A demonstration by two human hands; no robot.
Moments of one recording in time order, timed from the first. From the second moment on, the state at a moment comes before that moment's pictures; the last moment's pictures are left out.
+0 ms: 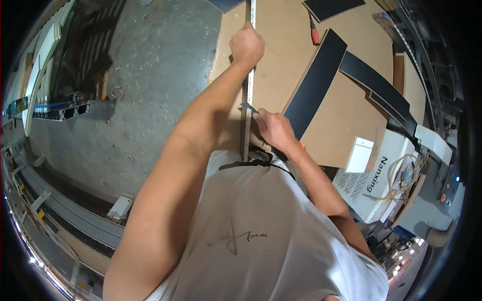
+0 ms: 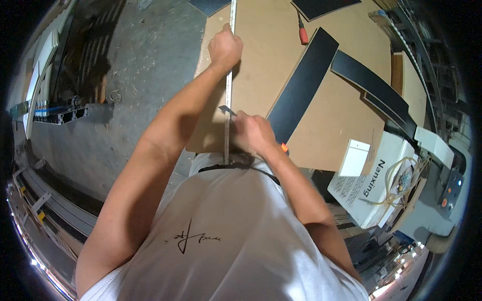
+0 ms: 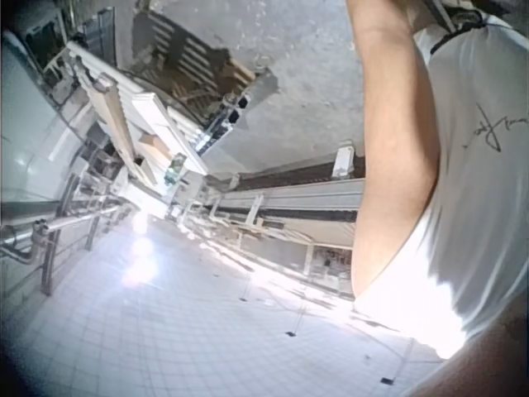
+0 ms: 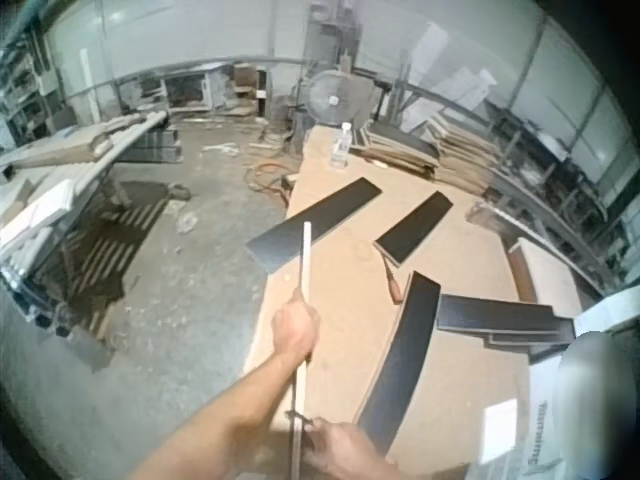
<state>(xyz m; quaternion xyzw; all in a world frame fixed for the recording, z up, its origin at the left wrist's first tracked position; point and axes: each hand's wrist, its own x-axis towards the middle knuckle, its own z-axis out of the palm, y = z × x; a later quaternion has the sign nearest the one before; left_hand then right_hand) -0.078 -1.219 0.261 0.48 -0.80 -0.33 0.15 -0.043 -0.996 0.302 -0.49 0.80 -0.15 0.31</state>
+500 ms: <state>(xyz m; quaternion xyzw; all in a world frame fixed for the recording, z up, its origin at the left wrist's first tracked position) -0.080 -1.221 0.256 0.47 -0.80 -0.33 0.16 -0.042 -0.992 0.301 -0.44 0.82 -0.18 0.32</state>
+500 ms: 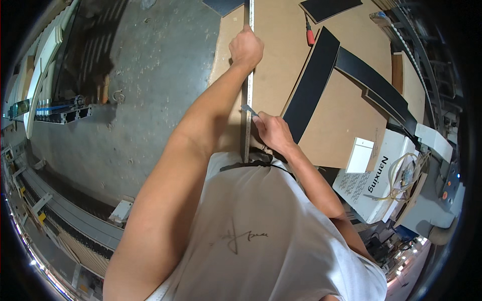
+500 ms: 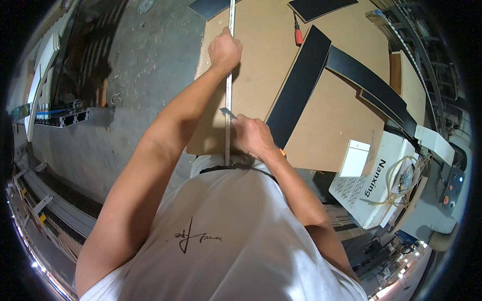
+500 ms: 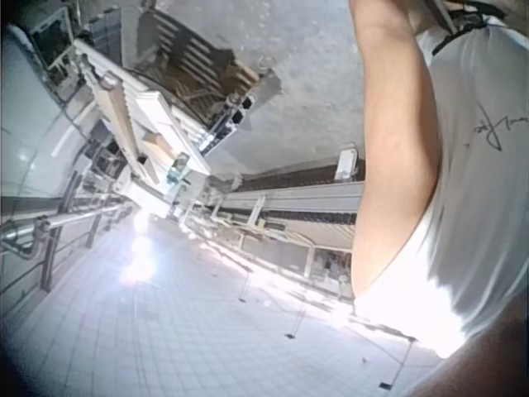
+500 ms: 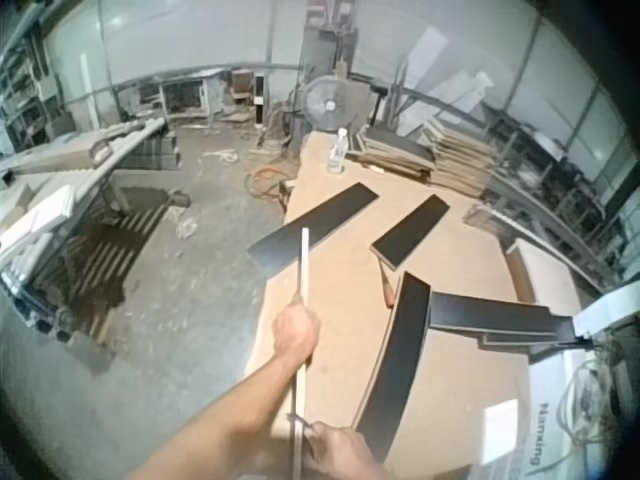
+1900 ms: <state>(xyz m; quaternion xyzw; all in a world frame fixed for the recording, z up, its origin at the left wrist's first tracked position) -0.083 -1.225 0.263 0.46 -0.82 -0.31 0.15 -0.058 -1.009 0.297 -0.50 0.79 -0.12 0.33</state>
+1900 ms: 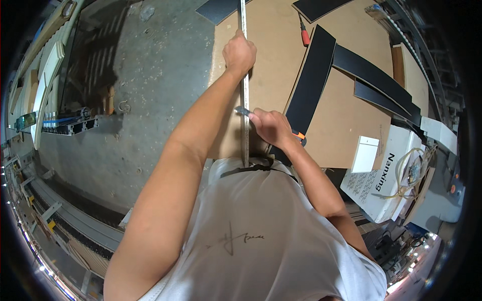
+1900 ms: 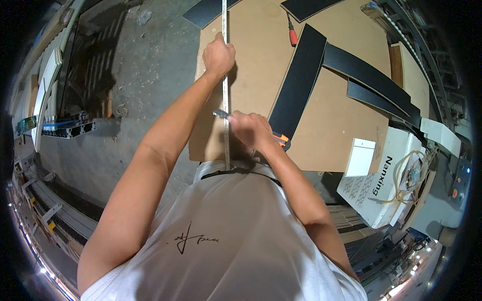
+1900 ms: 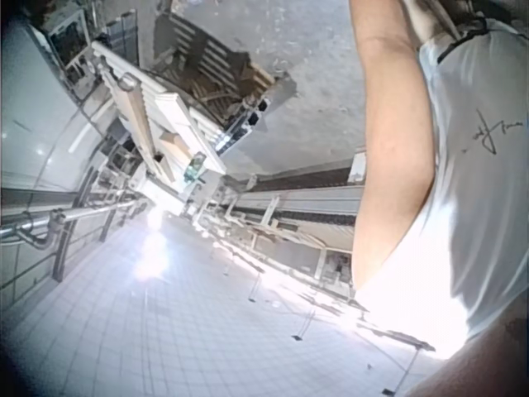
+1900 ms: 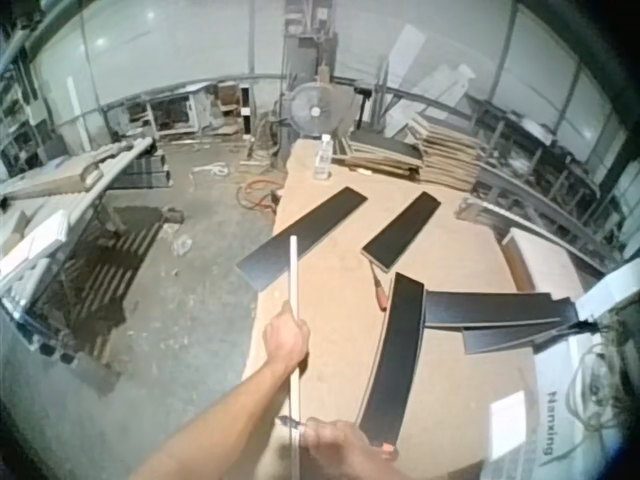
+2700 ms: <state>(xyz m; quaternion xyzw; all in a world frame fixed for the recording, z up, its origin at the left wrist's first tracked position) -0.084 -1.224 0.255 0.46 -0.81 -0.32 0.16 -0.054 -0.996 0.286 -0.49 0.80 -0.18 0.28</state>
